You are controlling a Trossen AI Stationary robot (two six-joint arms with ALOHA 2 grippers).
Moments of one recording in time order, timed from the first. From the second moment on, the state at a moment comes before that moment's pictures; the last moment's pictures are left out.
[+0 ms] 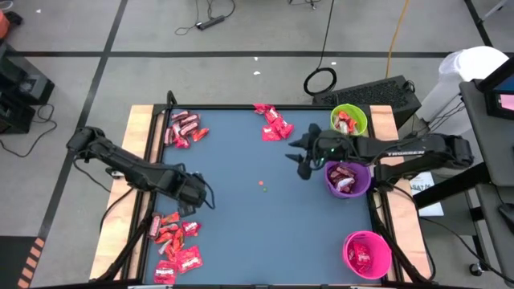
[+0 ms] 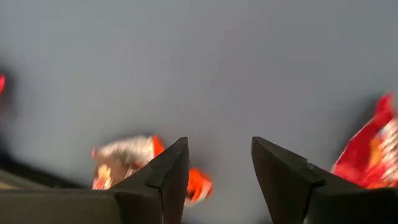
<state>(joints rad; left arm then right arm) -0.38 1.31 0.87 -1.16 -0.11 -0.68 -0.10 1.15 0.74 -0.05 0.15 0.12</state>
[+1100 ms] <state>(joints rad) -0.44 1.42 0.65 -1.09 -0.03 -0.69 -0.06 1.24 0.74 0.05 0.15 0.11</state>
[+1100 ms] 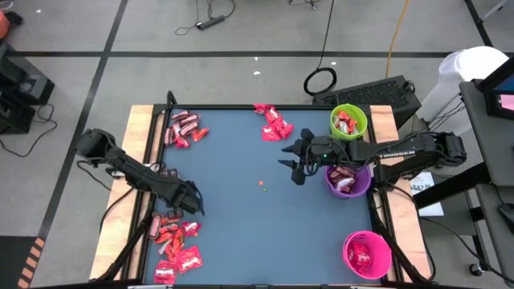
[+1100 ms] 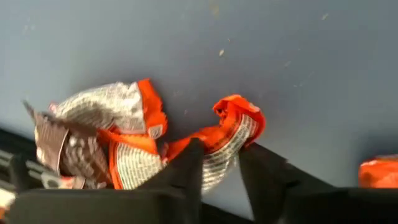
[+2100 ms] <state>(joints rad) -0.42 1.41 0.84 -0.37 -0.35 -0.20 0.15 1.65 0.74 0.65 0.15 -0.05</state>
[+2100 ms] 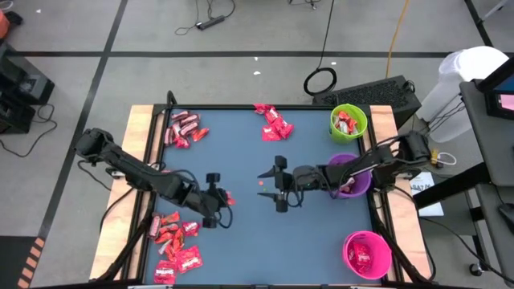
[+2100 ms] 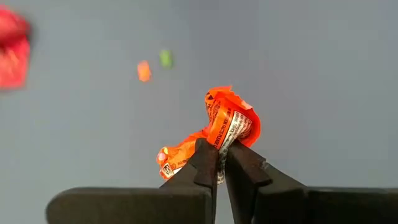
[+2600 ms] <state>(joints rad) -0.33 1.41 0.84 -0.02 -0.37 -0.06 0.18 1.82 0.77 0.95 0.15 -0.09</state>
